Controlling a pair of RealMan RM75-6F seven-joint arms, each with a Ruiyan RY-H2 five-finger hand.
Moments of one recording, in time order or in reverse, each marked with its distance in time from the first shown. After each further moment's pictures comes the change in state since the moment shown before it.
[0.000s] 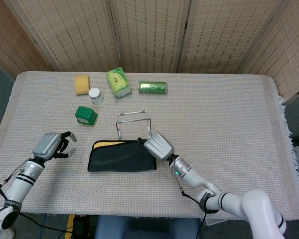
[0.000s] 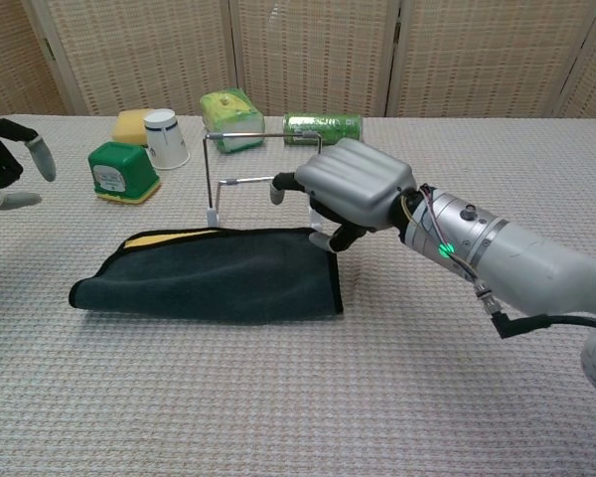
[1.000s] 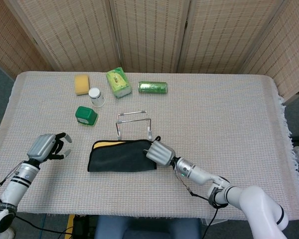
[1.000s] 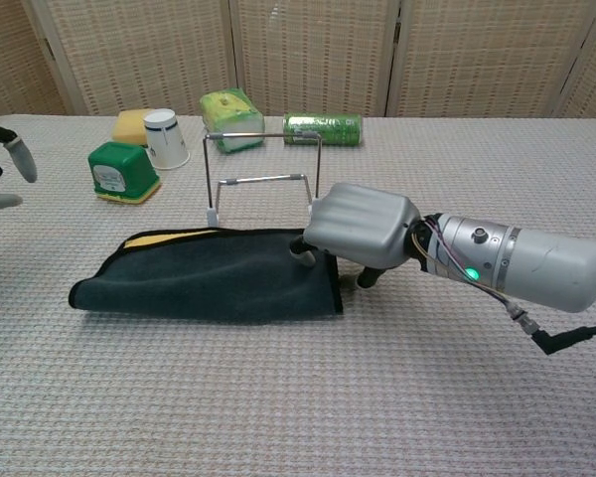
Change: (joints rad) left arm 0.030 0.022 -0.003 -0.014 -0.014 0.001 -0.013; right arm 0.056 0.019 -0.152 0.139 -0.157 -0.055 0.064
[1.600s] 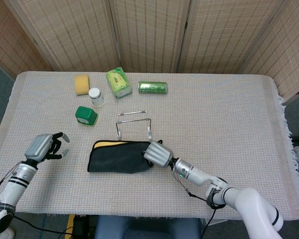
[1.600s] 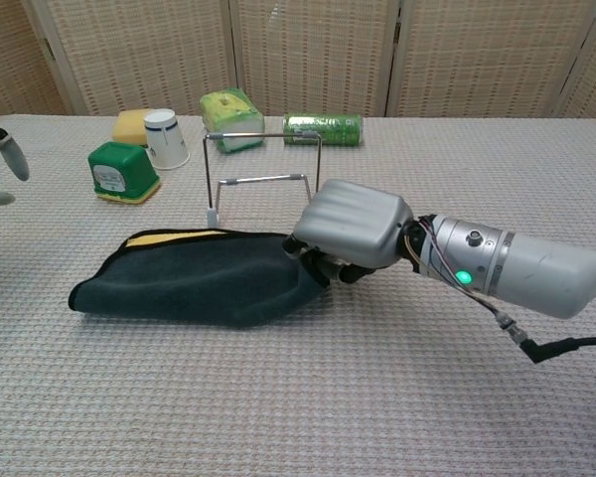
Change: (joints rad) left arm 0.014 0.003 -0.005 0.014 0.003 0.008 -0.027; right arm -0.005 -0.043 -0.004 0.062 -0.015 0.077 0.056
